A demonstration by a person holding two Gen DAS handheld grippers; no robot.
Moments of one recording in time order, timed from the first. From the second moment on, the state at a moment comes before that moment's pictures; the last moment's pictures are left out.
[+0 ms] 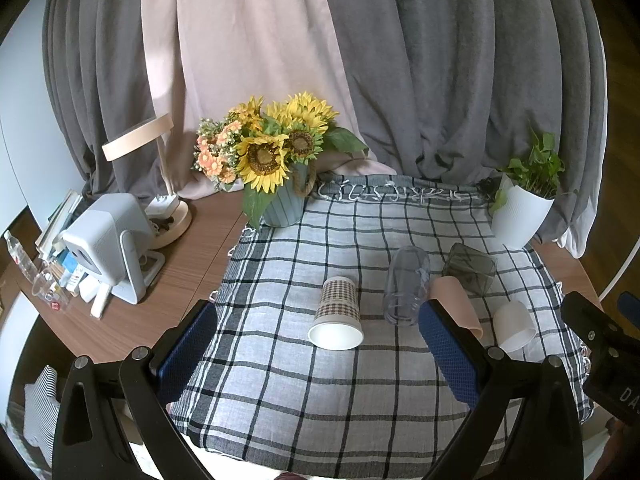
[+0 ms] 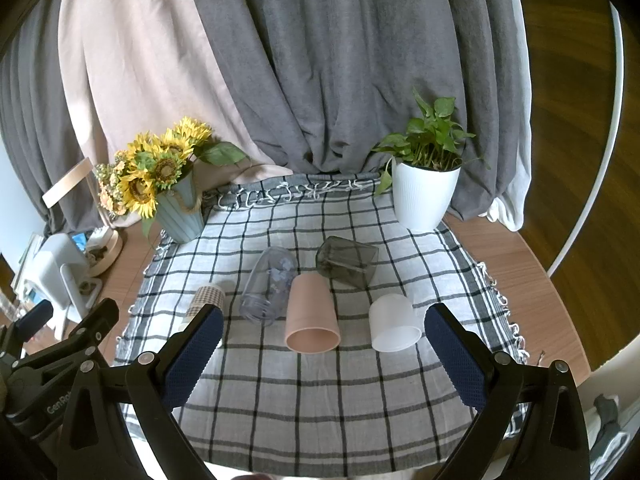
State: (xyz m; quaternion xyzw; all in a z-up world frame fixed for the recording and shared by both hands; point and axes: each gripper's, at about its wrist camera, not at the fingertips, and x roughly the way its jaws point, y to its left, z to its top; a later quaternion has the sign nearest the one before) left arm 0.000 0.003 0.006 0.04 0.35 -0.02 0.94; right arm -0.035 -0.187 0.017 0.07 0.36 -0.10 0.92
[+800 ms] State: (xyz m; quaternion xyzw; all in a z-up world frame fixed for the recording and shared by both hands) left arm 0.003 0.005 0.006 0.04 0.35 -0.02 0.94; right arm -0.030 -0.190 0.014 0.08 0.36 -0.10 0.92
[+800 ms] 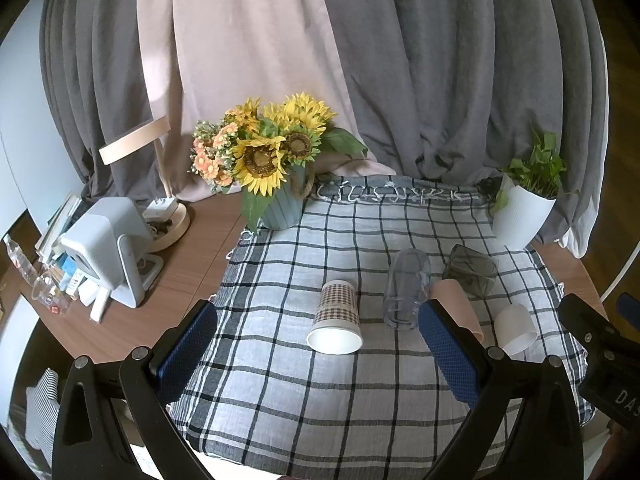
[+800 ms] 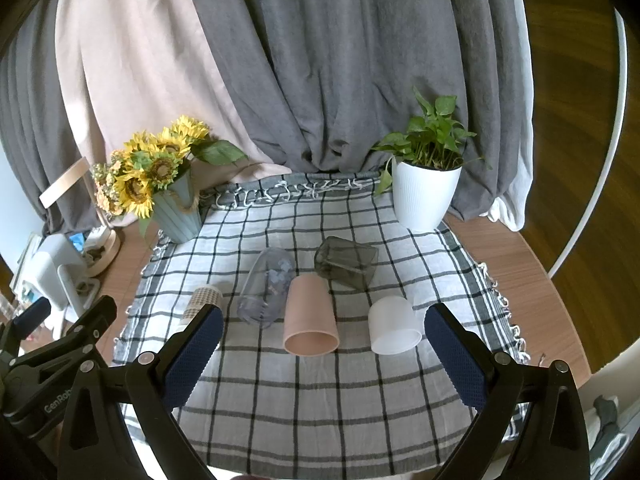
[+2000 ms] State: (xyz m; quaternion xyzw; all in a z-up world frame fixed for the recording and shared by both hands) left arm 0.103 -0.002 -0.080 0.00 0.44 0.11 0.89; right arm 0.162 -0.206 -0.128 0.06 0.67 0.05 0.74
